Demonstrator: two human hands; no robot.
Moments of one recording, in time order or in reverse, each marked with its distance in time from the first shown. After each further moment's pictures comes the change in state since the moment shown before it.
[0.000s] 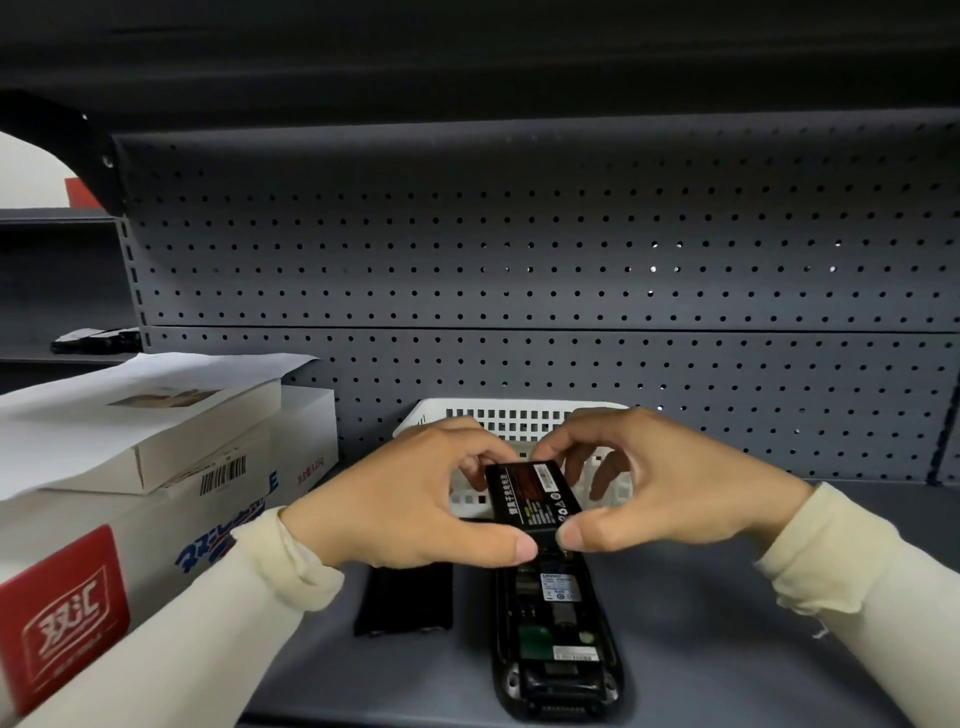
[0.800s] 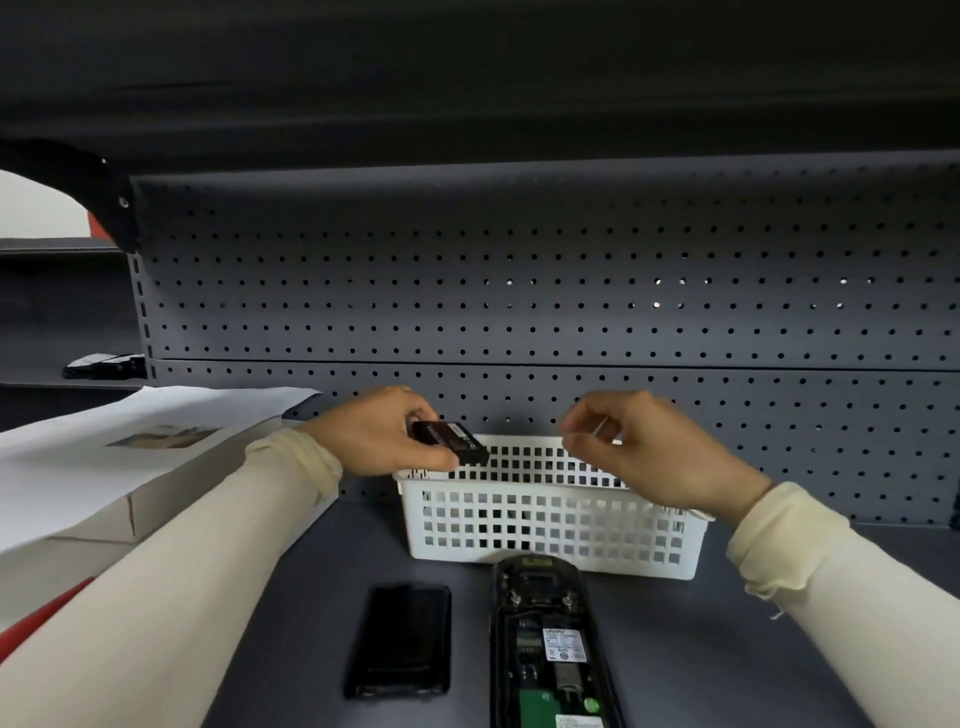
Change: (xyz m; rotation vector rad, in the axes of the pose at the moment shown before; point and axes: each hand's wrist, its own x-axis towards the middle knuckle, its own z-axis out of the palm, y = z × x) left_hand 0.062 -0.055 -0.051 0.119 0.045 -0.271; right_hand 0.043 0.028 -0.019 -0.149 0.313 0.016
